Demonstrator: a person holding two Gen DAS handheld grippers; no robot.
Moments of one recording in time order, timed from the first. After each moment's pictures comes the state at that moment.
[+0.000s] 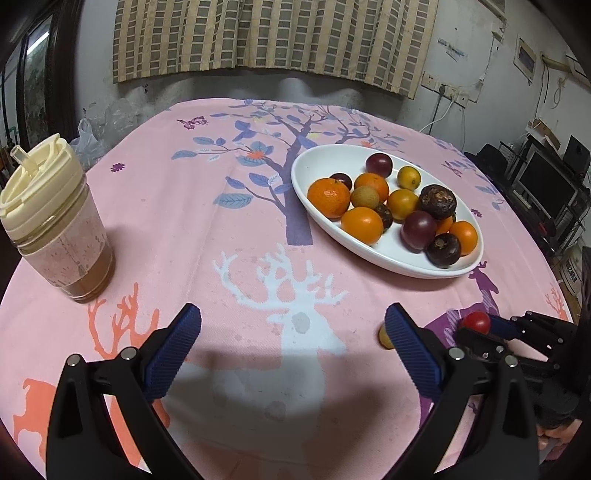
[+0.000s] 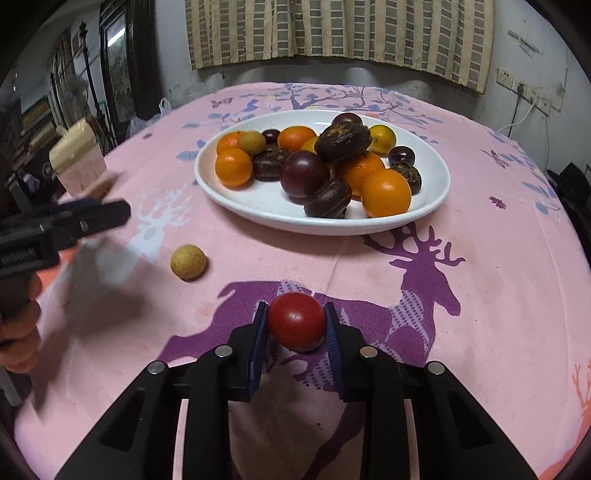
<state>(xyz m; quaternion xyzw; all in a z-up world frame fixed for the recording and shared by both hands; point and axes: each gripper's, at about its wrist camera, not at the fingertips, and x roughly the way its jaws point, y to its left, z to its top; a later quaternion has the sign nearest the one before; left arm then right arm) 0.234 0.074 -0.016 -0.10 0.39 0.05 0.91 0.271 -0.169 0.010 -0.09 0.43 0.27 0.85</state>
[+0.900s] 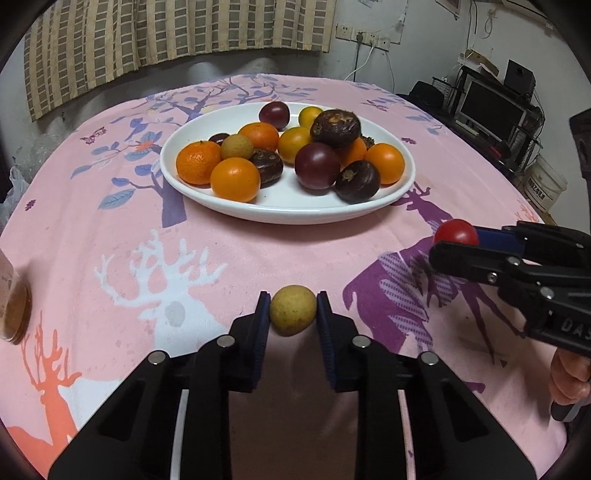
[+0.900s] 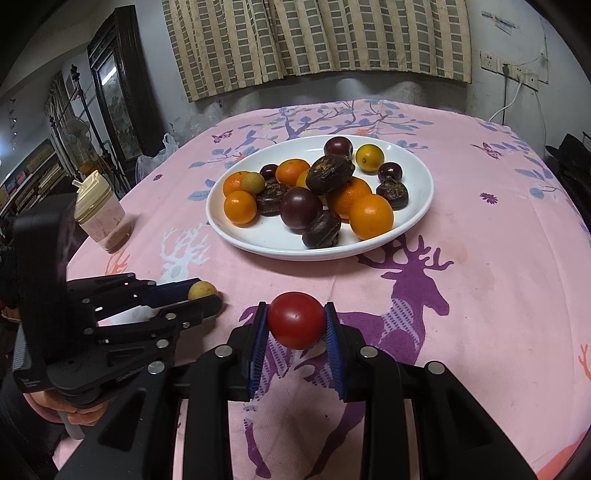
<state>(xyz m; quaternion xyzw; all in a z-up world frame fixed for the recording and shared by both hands) 0.251 0.005 -0.042 0.00 0.42 -0.07 0.90 0.268 -0.183 0.032 -0.04 0.42 0.28 0.86</state>
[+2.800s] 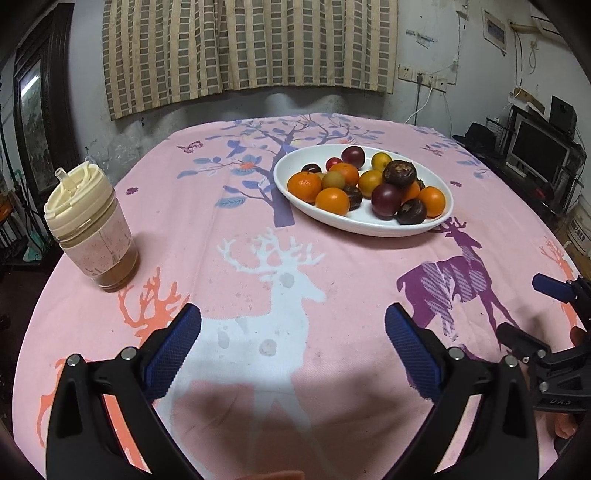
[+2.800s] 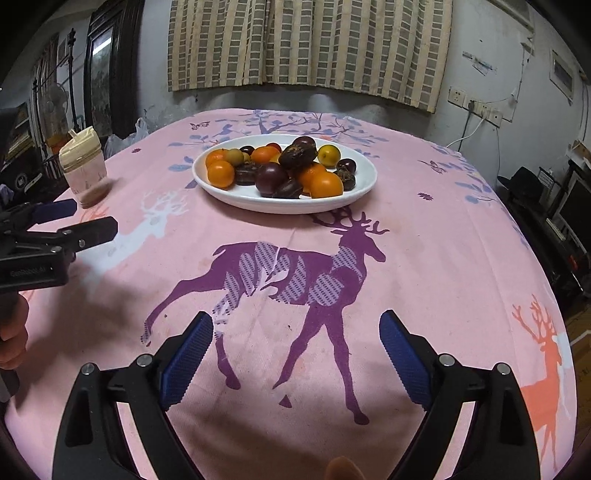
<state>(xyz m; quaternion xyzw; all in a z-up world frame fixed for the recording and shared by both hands) 0.175 0.039 -0.002 -0.02 0.37 0.06 0.93 0.196 -0.204 0.029 -0.12 0.38 0.20 0.90</state>
